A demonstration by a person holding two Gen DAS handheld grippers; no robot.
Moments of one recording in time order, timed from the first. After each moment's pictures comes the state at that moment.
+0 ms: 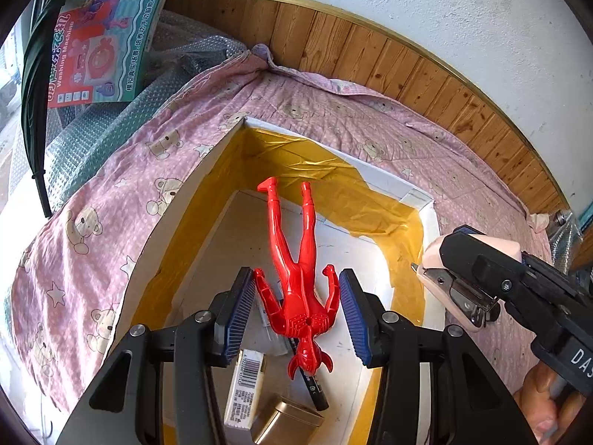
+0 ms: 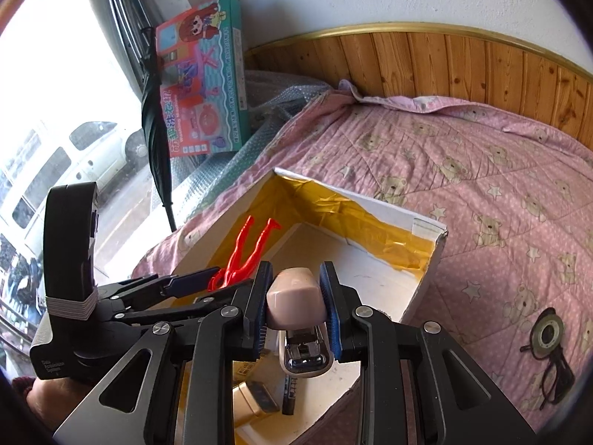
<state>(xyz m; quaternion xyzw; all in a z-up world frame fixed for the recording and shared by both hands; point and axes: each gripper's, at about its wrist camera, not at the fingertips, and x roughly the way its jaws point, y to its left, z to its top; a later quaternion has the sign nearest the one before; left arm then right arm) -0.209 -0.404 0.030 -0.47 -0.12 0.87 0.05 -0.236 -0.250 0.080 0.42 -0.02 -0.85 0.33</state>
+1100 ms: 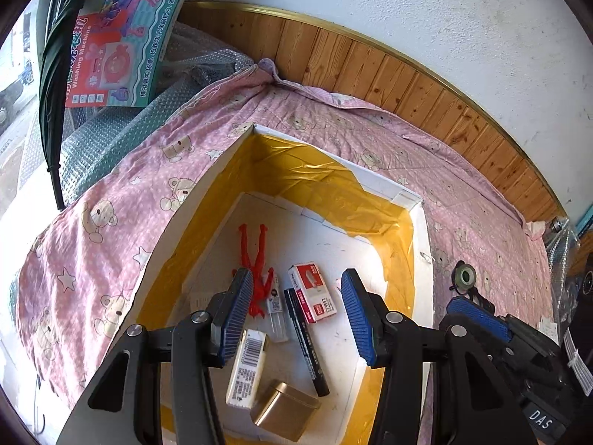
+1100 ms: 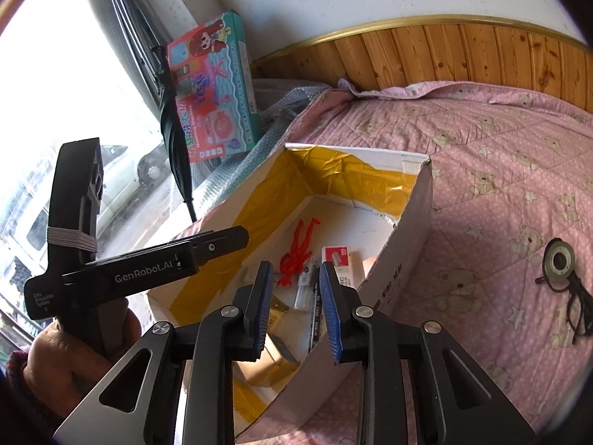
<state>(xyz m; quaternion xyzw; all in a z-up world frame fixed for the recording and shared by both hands) -0.169 -0.405 0.043 -0.44 -0.13 0.89 0.04 -0.156 -0.208 0.062 0.40 -0.08 -0.85 0.34</state>
